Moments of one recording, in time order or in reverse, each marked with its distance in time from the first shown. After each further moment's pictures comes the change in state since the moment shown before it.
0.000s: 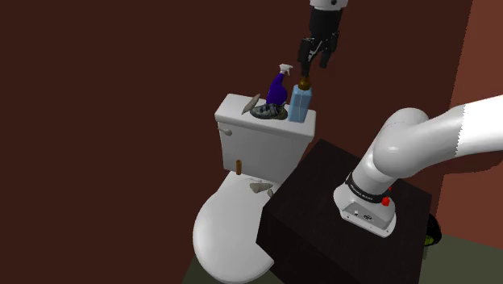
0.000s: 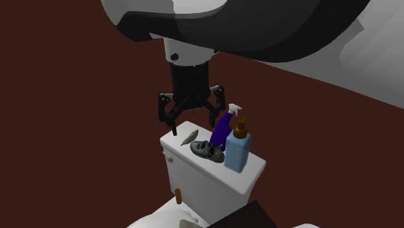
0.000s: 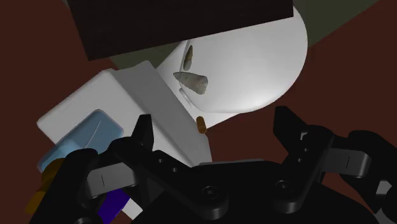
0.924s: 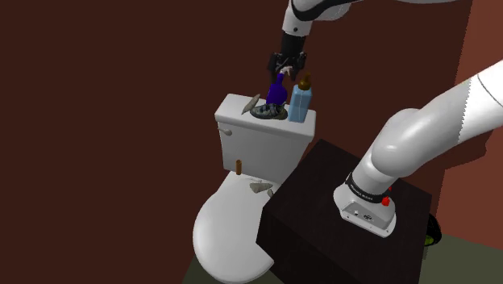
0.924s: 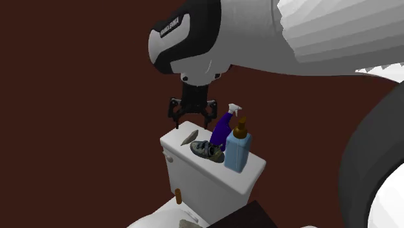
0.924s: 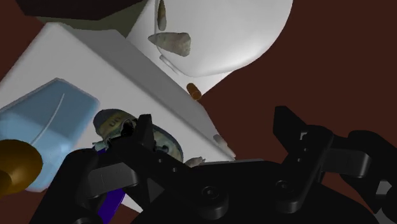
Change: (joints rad) arm -0.047 0.334 -0.112 -0.012 0.086 0.413 0.010
